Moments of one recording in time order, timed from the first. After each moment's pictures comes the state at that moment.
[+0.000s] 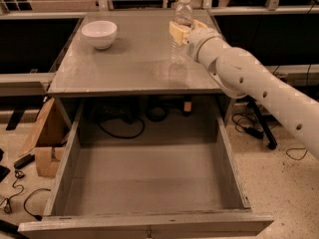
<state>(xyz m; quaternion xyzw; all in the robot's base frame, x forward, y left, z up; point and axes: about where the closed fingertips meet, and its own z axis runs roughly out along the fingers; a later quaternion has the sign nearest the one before) 0.786 -0.087 0.952 -0.14 0.66 0.15 0.72</state>
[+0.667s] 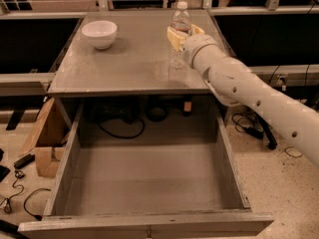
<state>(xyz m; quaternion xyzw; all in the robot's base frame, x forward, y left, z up) 0.779 -0.082 0.939 -0.14 0.66 0.12 0.73</state>
